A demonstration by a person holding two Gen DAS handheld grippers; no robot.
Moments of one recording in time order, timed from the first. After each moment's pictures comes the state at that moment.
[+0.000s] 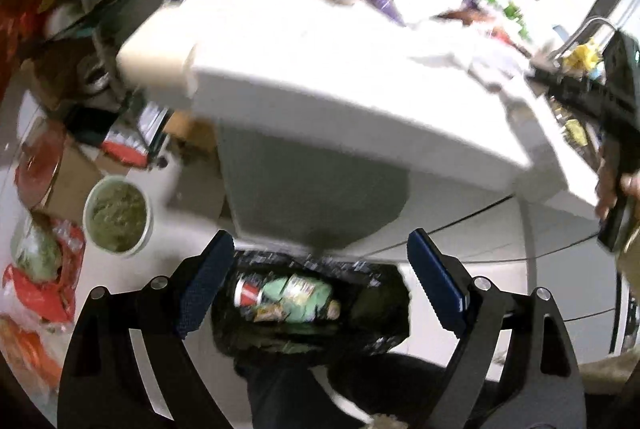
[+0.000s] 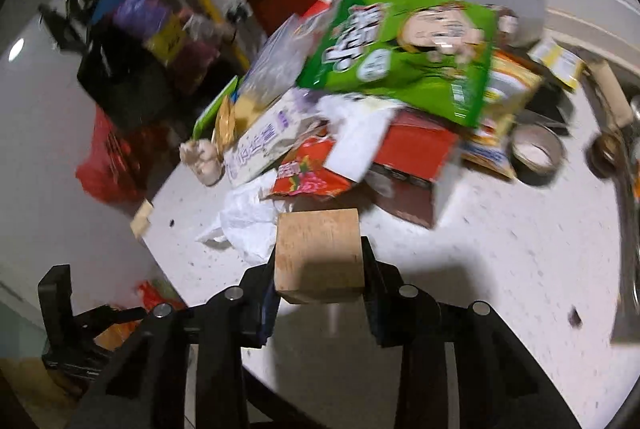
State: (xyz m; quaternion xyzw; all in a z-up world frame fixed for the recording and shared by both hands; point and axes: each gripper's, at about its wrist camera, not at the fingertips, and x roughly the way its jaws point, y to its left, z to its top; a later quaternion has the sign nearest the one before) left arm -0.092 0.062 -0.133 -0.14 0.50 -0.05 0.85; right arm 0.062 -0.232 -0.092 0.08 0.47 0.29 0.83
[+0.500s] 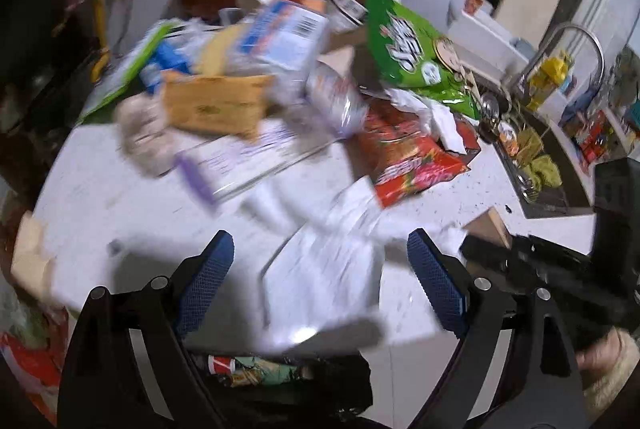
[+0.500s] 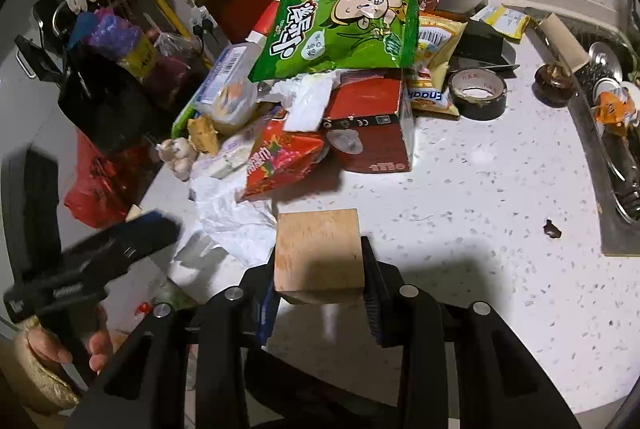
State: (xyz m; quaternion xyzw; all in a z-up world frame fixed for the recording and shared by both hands) left arm 0.033 -0.036 -0.088 -0.09 0.45 -0.09 0.88; right arm 0.039 -0.254 -0.108 0.09 0.48 0.23 0.84
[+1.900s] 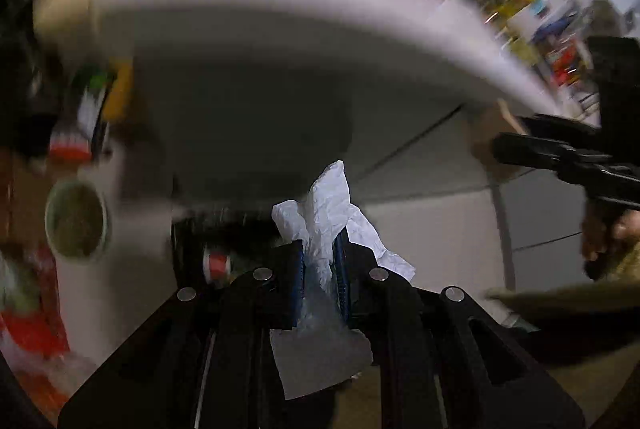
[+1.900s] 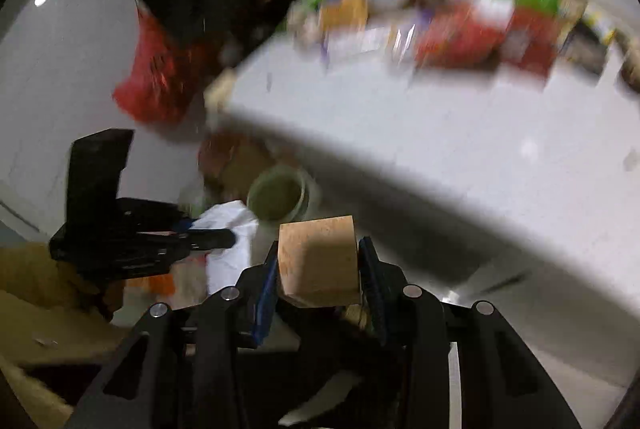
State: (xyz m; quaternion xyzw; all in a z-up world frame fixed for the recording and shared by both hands) left arm -0.120 0.038 -0.188 -0.11 0.58 -0.16 0.79; right arm -0.068 -0.174 -0.146 -0.01 0.55 0.36 0.75
